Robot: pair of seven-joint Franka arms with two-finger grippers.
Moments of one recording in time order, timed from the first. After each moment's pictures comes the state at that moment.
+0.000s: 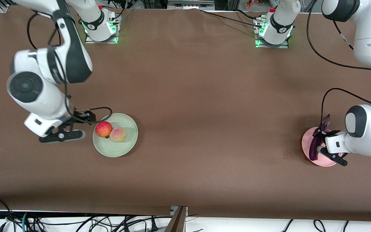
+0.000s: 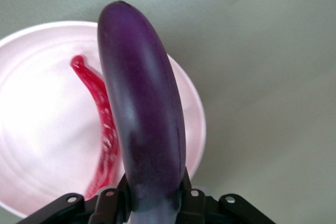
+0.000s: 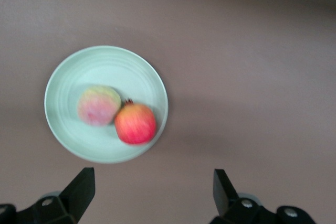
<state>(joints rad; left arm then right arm) 0.26 0.82 -0.10 -1.34 0.12 1.87 0.67 0.31 0.38 -0.11 -1.45 -0.13 1.76 0.07</state>
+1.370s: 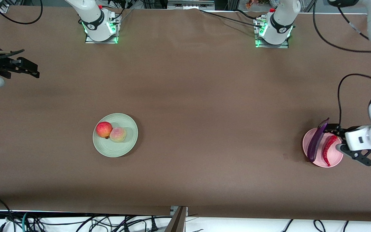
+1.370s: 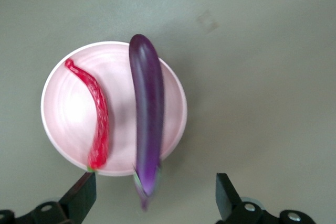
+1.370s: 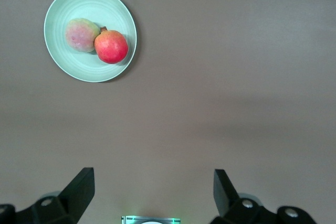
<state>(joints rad) 0.28 0.61 -0.15 -1.29 0.08 1.68 0.60 0.07 0.04 -0.06 -1.60 -0.03 1.51 -0.05</state>
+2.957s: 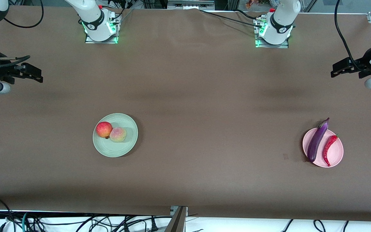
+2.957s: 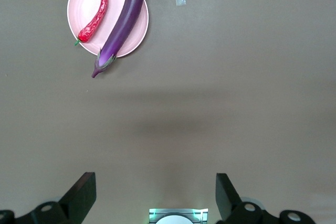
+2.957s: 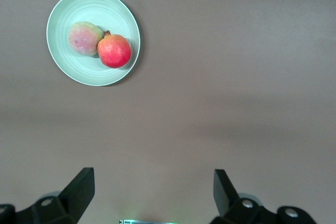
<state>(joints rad) 0.29 0.02 -0.26 -1.60 0.01 1.45 0.03 0.07 0.07 -0.05 -1.56 -0.03 1.52 -0.07</state>
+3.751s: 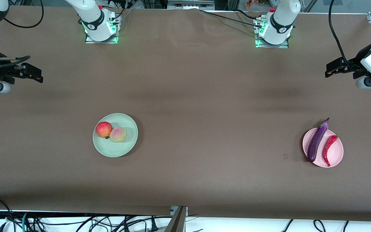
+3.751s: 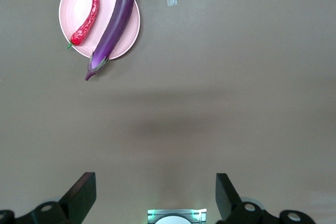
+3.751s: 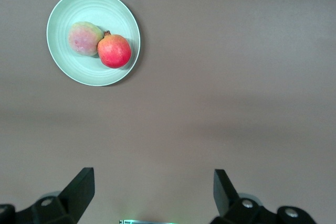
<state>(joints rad) 0.03 0.02 -0.03 -1.60 0.00 1.46 0.02 0.07 0.07 -0.05 -1.56 -0.03 1.52 -0.07</state>
